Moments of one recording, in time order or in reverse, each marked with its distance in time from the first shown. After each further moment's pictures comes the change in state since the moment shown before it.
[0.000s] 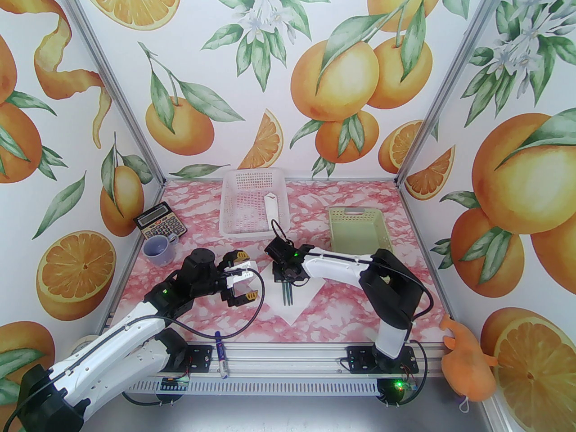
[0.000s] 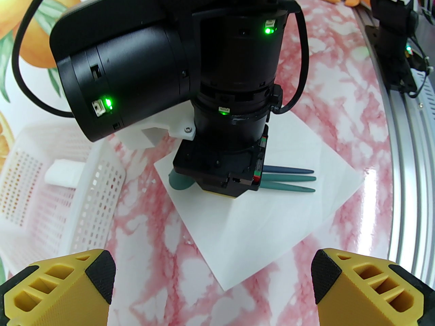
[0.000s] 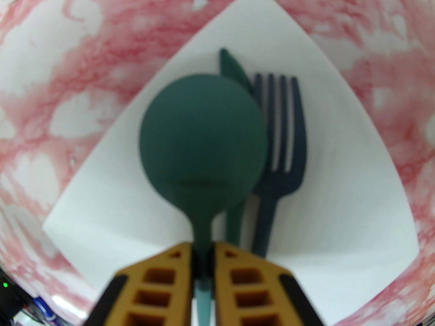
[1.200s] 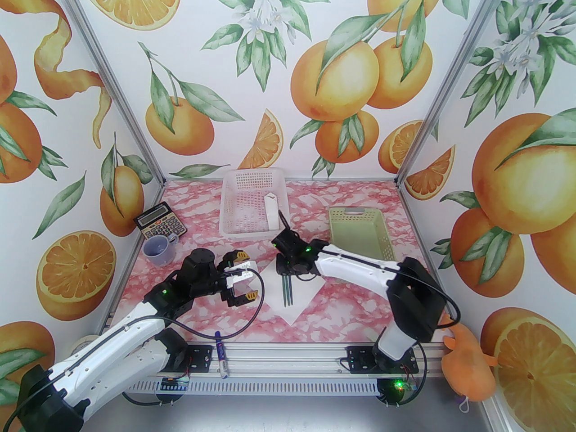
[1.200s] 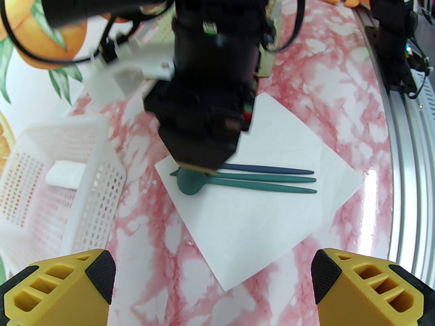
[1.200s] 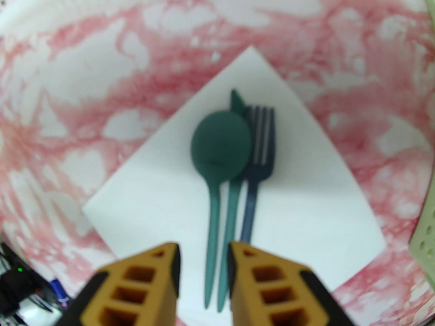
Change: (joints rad) left arm 0.000 -0.011 -0.002 0.001 -0.001 0.002; right arm -0.063 -0.213 -0.013 -0.052 0.001 -0.071
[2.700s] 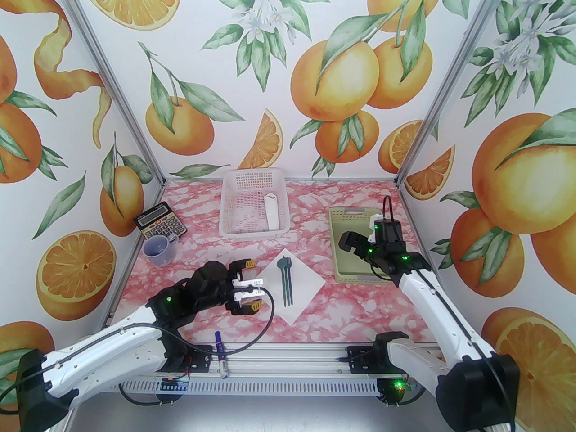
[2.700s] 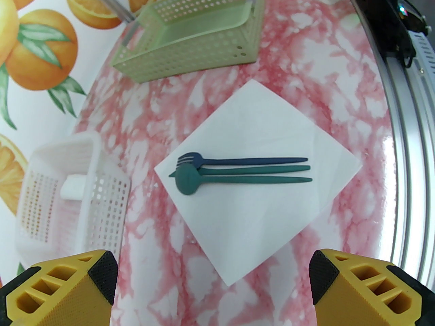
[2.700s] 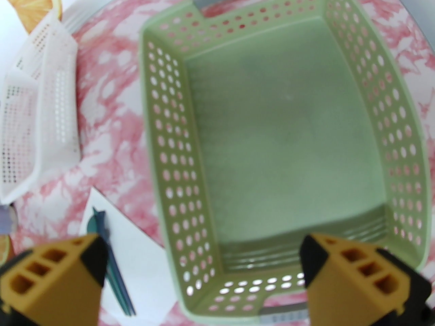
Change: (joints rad) left arm -0.317 0.005 0.030 -0.061 -0.327 0.033; right arm -0.735 -0.567 -0.338 0.035 -0.213 -0.247
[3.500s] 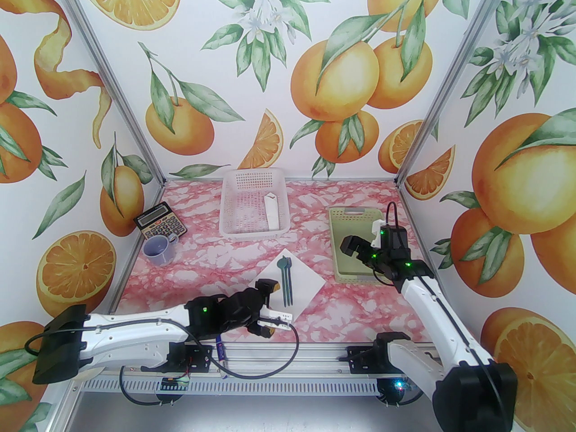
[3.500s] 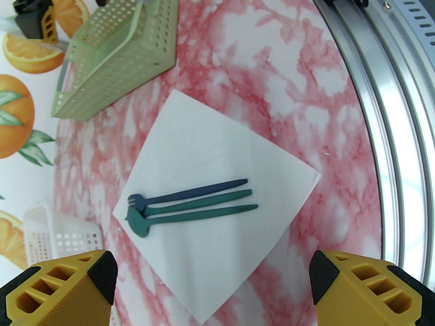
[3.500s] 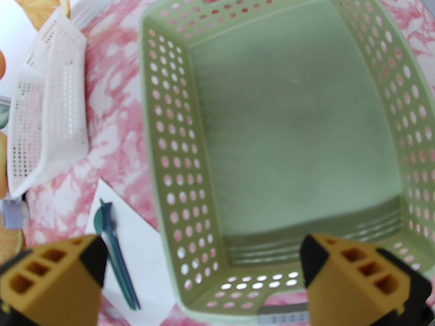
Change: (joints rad) left arm -0.331 0.306 -0.014 0.192 -0.242 0.054; right arm -0.049 -0.033 -0.069 0.037 -0.097 -0.001
